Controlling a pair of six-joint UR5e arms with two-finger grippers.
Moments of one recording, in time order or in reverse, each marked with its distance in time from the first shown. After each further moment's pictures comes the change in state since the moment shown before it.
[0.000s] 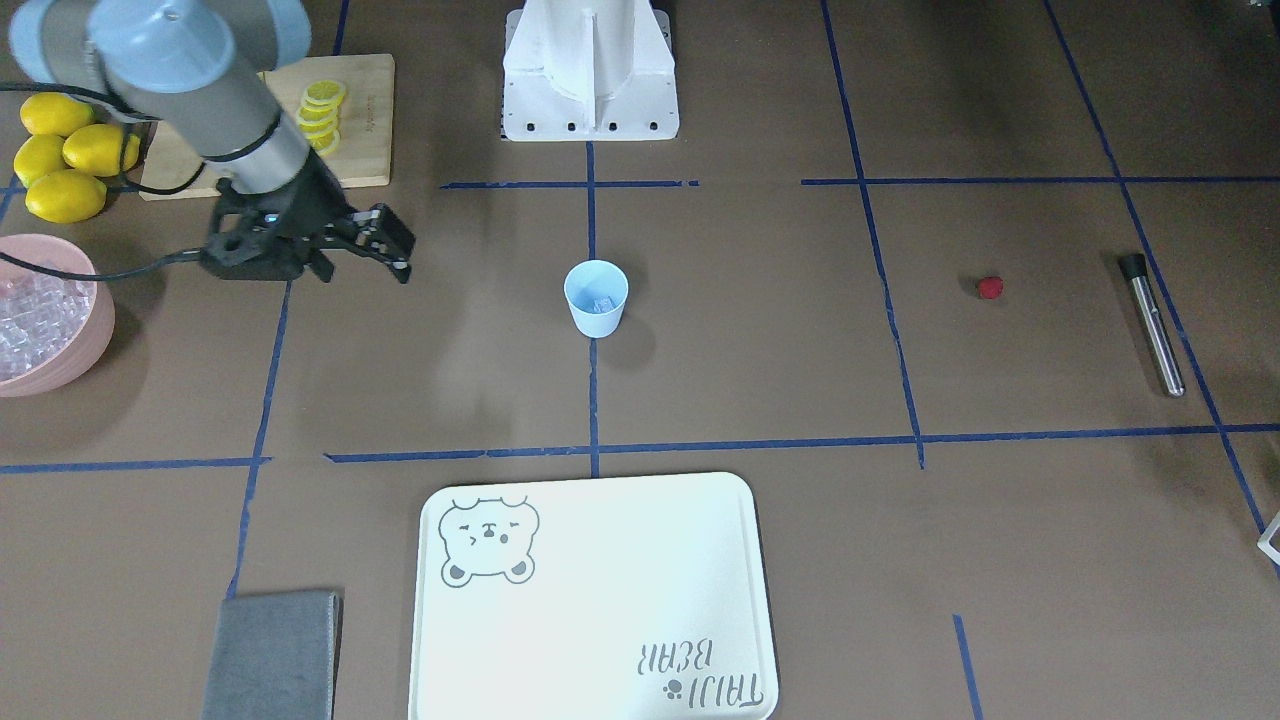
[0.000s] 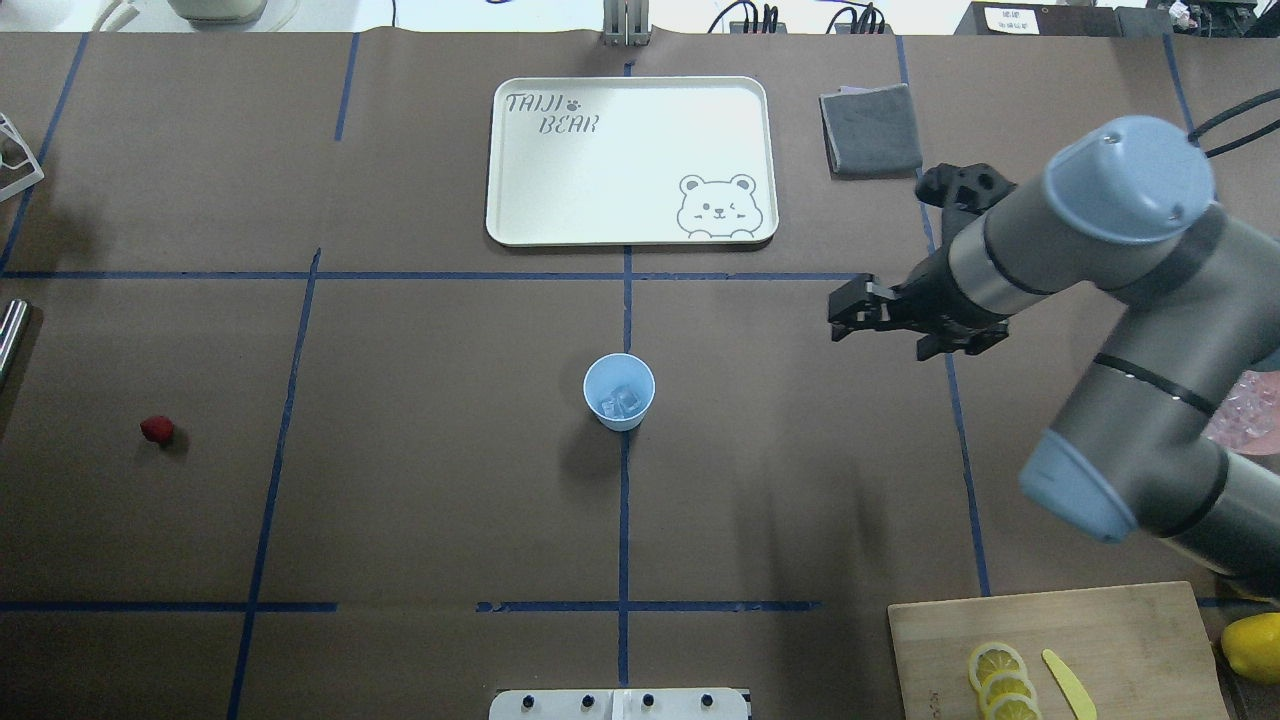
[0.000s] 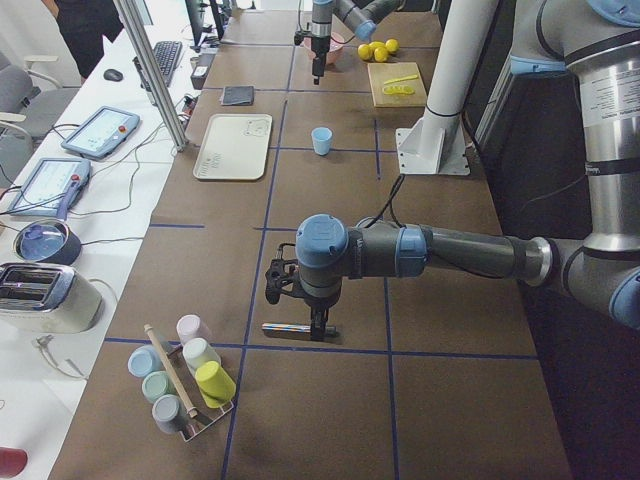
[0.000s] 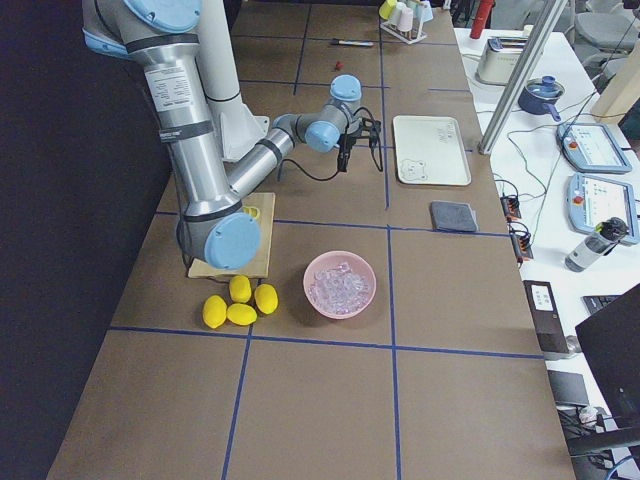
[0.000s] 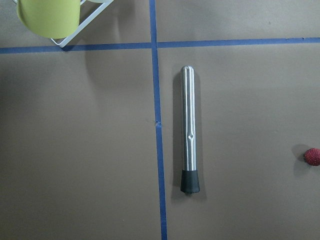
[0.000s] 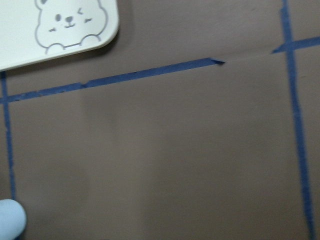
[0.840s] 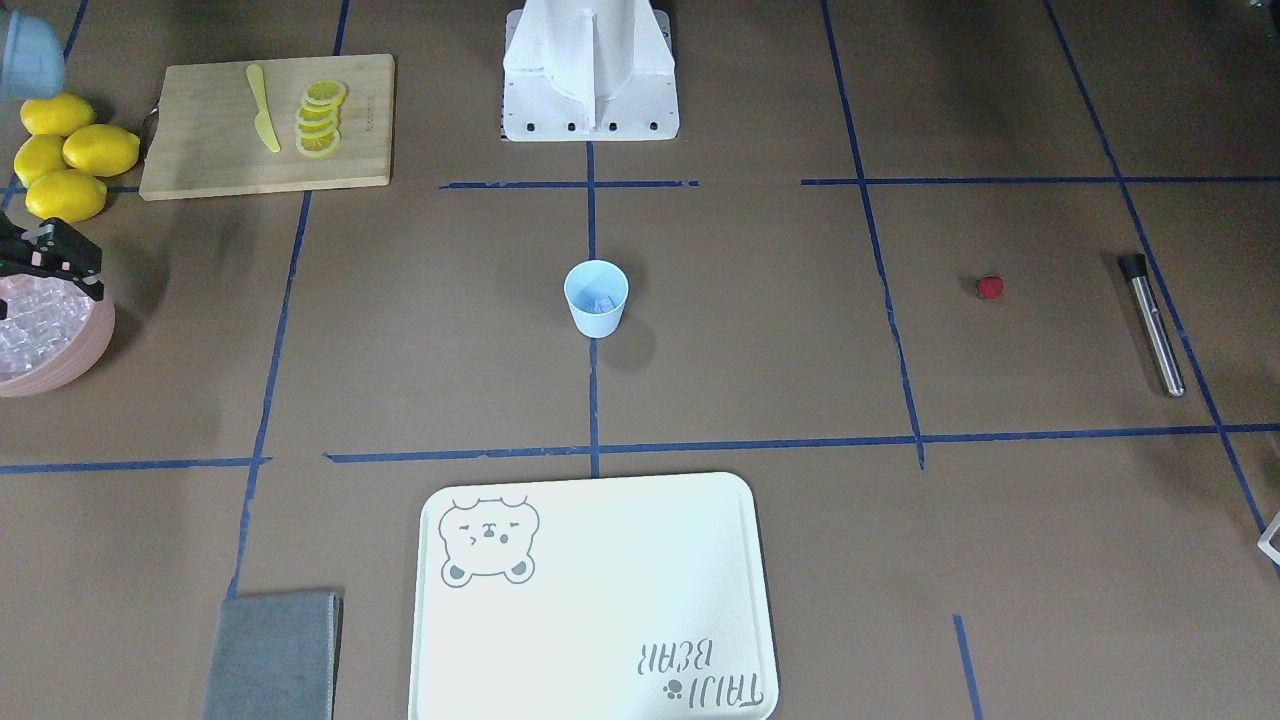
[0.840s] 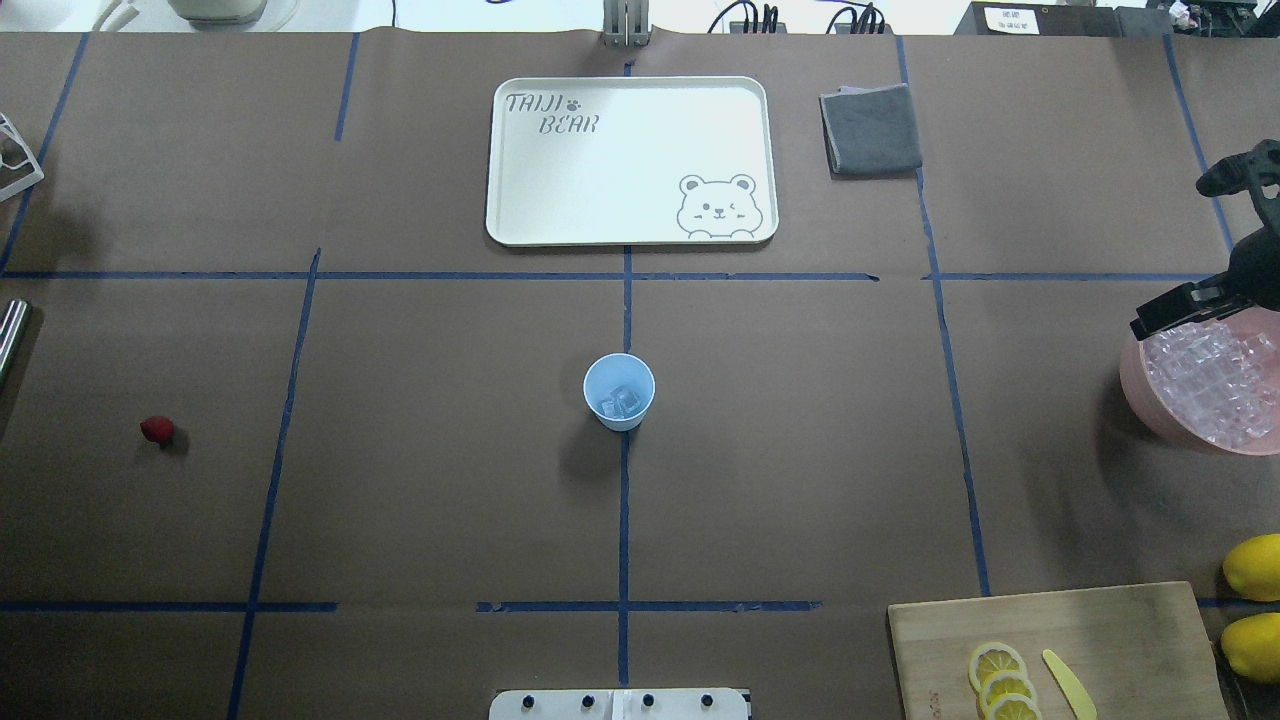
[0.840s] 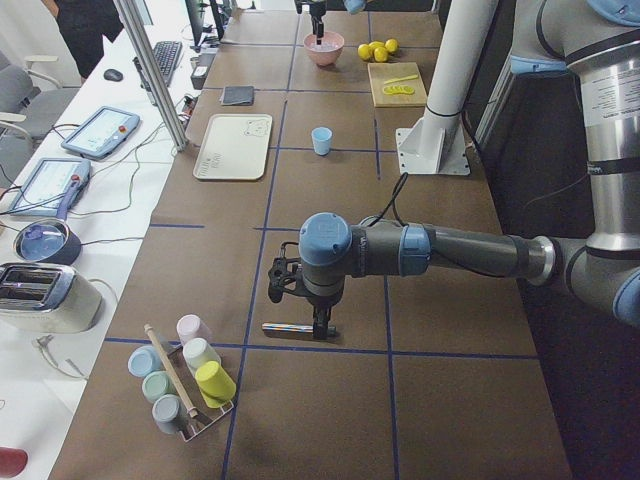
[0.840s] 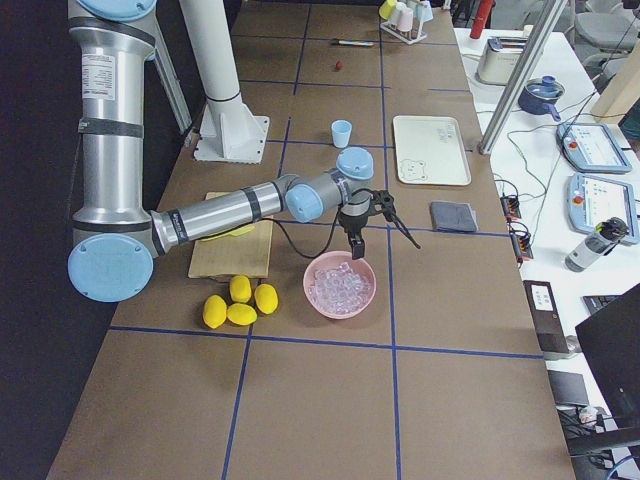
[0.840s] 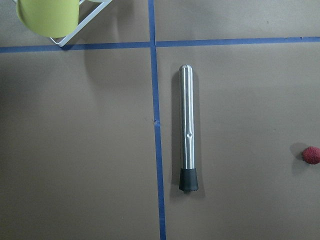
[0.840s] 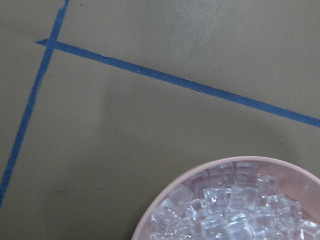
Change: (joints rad) left arm 0.000 0.017 -0.018 0.000 -0.002 -0.001; right arm 0.323 -0.295 -0.088 0.005 0.057 -0.858
